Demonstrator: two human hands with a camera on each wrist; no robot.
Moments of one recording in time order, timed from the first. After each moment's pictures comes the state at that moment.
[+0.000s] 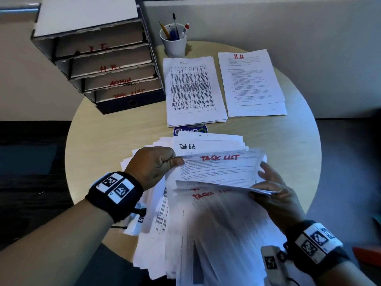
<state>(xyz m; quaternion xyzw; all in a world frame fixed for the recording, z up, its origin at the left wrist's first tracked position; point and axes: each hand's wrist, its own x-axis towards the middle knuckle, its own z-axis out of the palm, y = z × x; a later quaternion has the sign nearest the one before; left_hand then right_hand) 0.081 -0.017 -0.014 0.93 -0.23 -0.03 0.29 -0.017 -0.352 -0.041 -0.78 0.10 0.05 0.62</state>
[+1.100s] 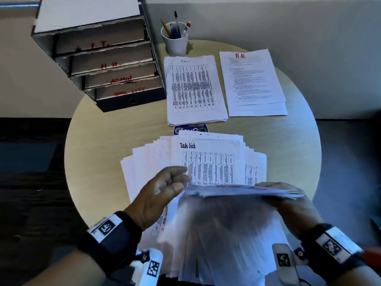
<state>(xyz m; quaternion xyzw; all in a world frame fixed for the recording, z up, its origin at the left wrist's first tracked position) 0.000 -0.042 0.000 0.72 -0.01 -0.22 0.66 -0.023 -0.382 -0.045 -0.73 0.19 0.13 0.64</state>
